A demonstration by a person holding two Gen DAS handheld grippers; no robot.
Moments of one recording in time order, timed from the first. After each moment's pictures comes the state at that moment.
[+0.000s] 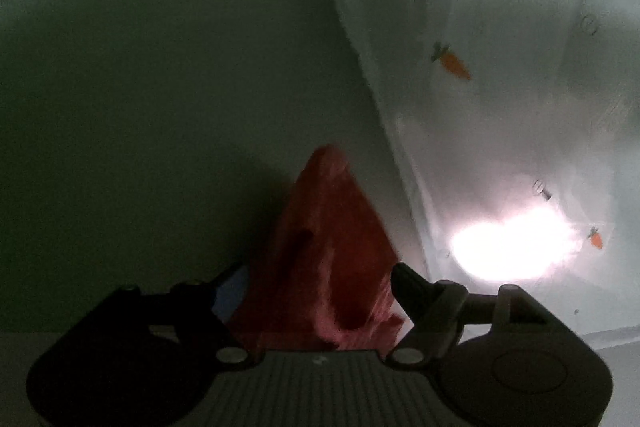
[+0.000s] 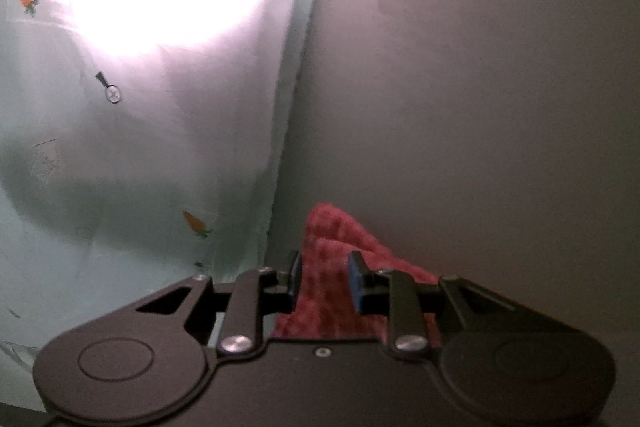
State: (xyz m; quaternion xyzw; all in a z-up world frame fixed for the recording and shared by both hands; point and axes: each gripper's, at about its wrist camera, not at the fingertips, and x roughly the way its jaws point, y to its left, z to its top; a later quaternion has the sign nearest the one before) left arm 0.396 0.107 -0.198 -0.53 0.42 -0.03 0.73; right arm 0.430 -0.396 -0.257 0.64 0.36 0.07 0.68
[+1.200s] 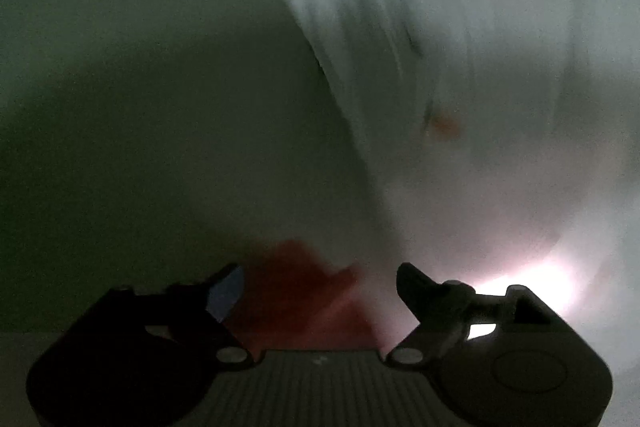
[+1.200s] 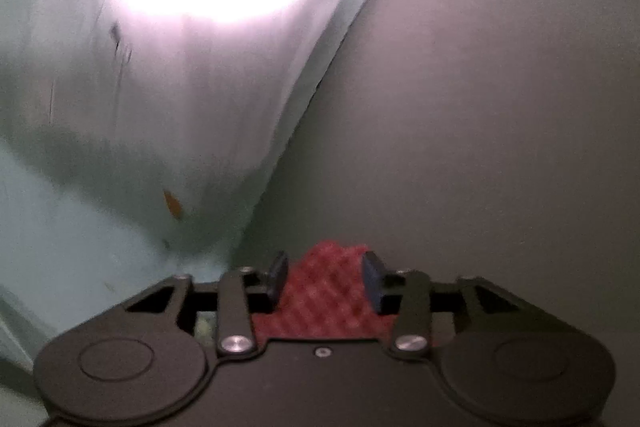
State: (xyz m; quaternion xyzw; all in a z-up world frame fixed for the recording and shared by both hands) left arm 0.414 0.114 -0.166 -0.42 0.38 0.01 0.82; right arm 0.465 -0.394 -0.234 0.48 0.38 0.10 0.78
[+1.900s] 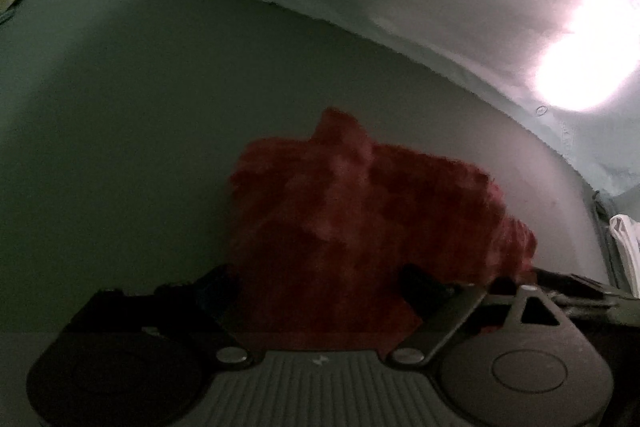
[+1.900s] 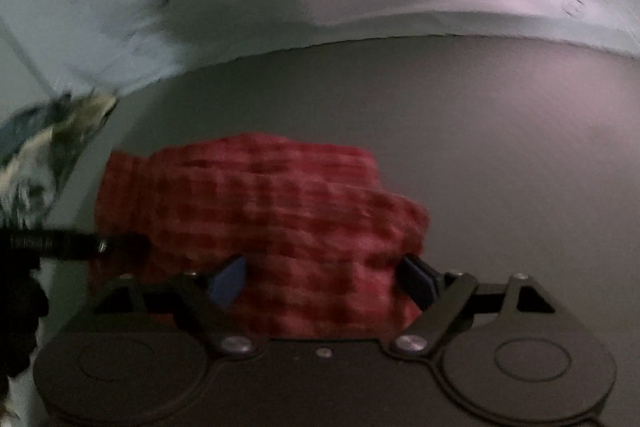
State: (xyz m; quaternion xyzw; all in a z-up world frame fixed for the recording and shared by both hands) left arm 0.472 0.004 -0.210 -0.17 0.48 -0.06 0.86; right arm 0.483 -0.281 -0.229 0.06 0.44 0.21 0.87
